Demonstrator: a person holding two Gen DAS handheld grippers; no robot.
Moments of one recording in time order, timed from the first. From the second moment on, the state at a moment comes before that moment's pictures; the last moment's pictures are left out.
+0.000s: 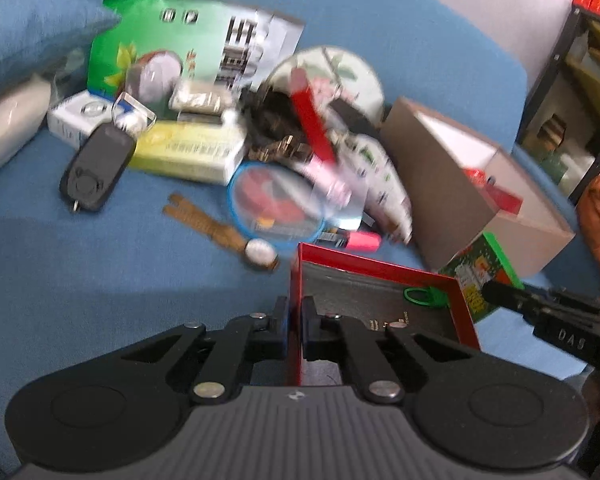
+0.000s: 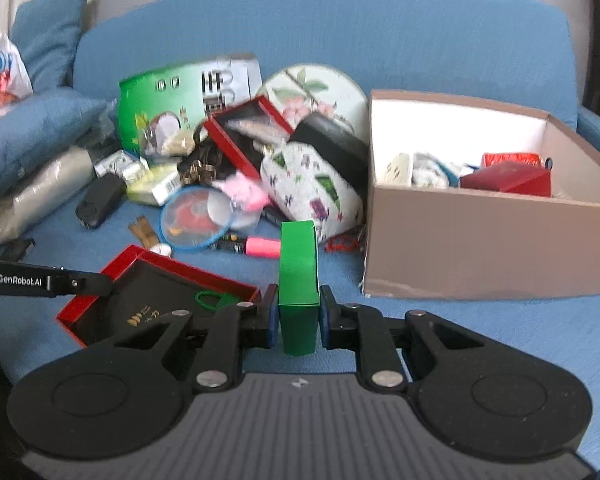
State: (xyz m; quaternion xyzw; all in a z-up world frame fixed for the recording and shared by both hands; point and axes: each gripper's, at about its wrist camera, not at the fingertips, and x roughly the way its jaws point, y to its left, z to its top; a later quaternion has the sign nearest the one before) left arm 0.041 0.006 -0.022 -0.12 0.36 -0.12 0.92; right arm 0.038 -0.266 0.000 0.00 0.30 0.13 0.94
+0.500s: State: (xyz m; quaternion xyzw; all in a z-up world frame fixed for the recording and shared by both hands) left arm 0.121 -0.071 0.067 -0.16 0.30 -0.18 0.92; right arm 0.049 -0.342 0.075 0.01 0.19 0.04 0.98
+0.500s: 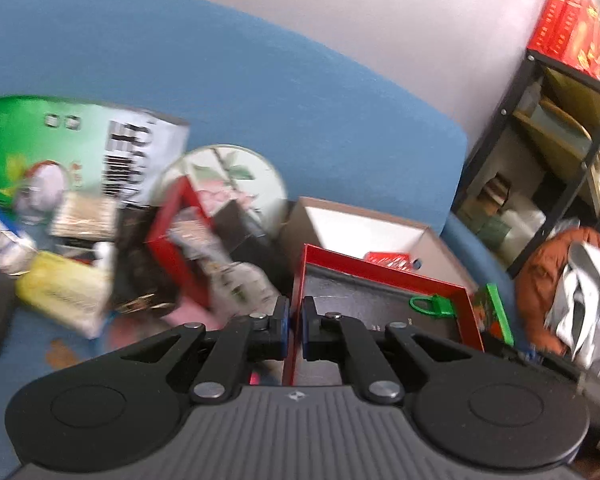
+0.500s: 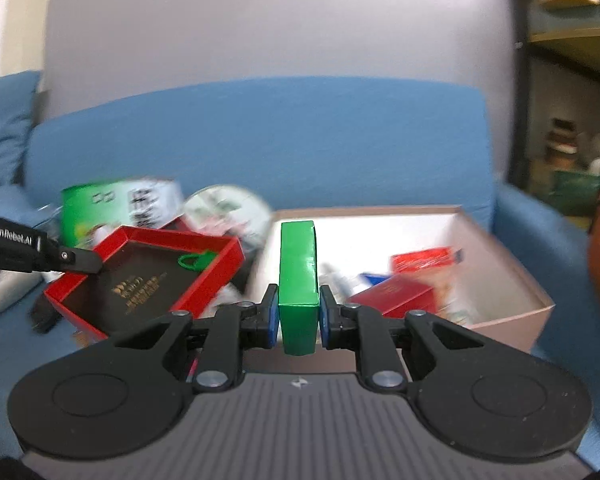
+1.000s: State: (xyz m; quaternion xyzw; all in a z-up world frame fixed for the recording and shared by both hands) left arm 0.248 -0.200 0.052 -0.12 0.35 -0.15 0.92; right arm 0.127 -0.437 0.049 0.00 0.23 -0.08 0.97
